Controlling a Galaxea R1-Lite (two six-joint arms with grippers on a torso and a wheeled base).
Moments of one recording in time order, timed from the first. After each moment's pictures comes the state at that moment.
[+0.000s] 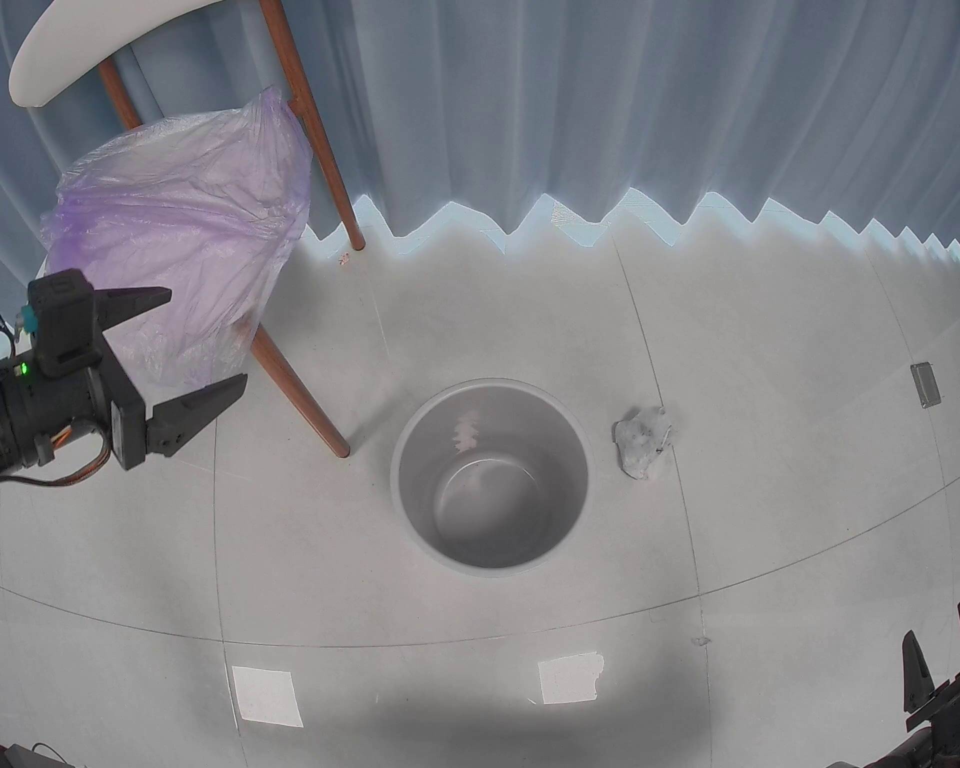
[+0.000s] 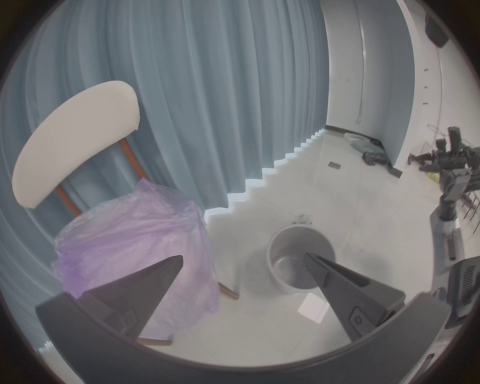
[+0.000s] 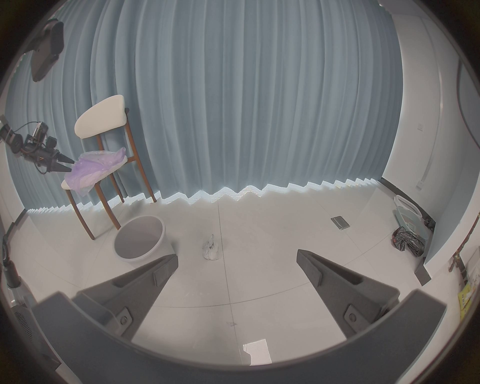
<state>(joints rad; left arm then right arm) -0.27 1.20 -0.86 -0.20 -0.20 0.52 0.00 0.02 -0.02 0.00 -0.05 0.02</state>
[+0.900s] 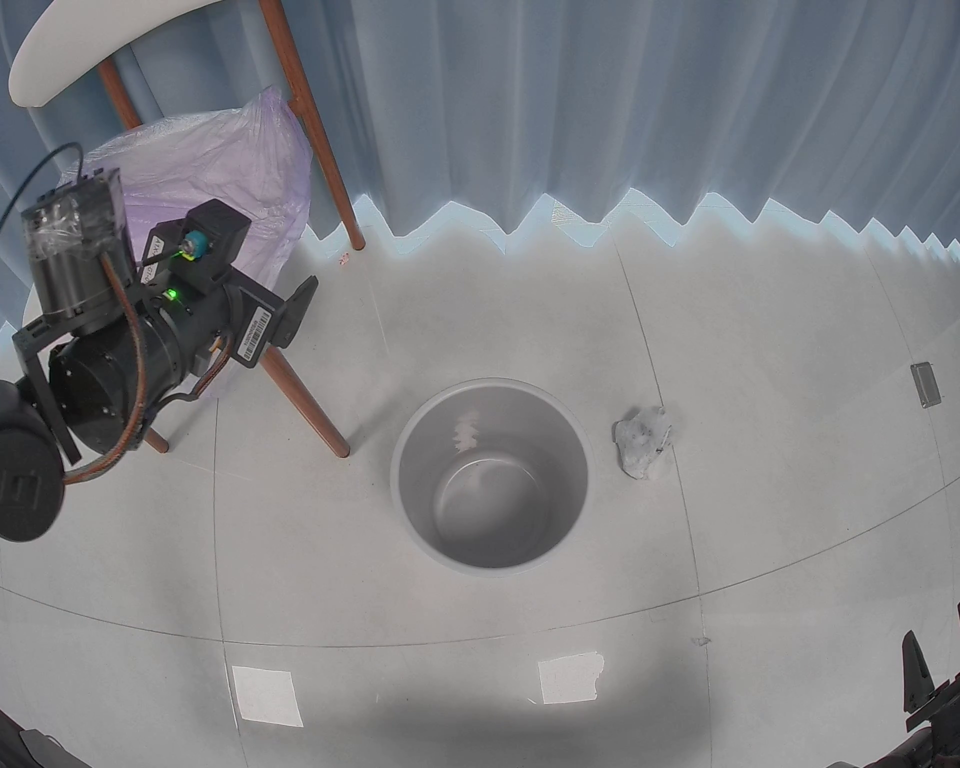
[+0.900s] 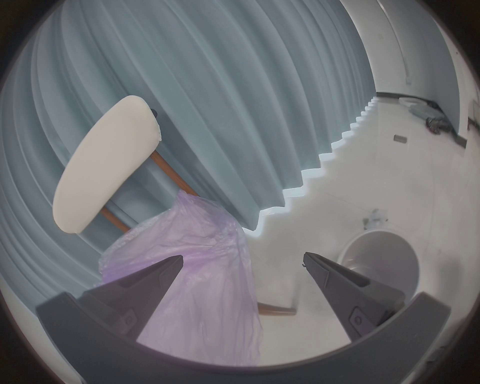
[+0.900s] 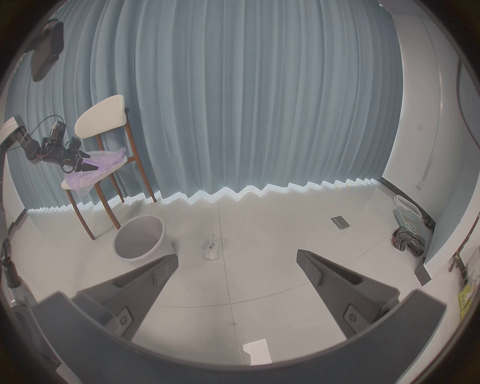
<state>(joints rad) -0.49 1.53 -0.98 -0.60 0.40 0.65 0.00 0.02 -0.02 0.00 -0.05 0.02</state>
